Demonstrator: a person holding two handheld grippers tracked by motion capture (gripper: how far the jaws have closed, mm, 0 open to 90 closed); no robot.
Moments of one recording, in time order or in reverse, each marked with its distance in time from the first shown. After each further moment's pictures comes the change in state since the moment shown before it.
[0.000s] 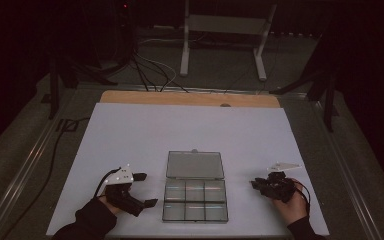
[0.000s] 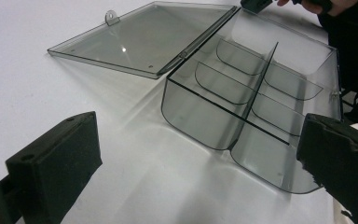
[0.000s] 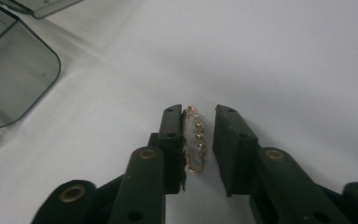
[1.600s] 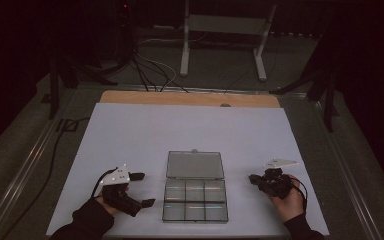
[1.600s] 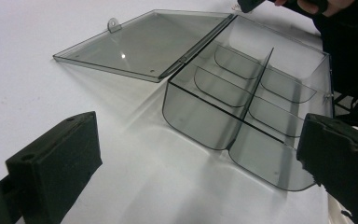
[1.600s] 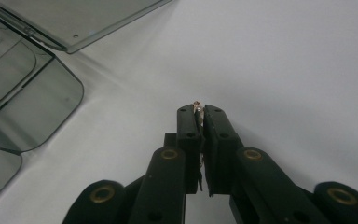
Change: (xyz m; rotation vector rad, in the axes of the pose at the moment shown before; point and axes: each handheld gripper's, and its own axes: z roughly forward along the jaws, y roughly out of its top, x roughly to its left) left arm 0.001 -0.002 -0.007 -0.025 -0.006 0.003; right arm 0.013 0.017 -0.005 -0.032 0.000 -0.025
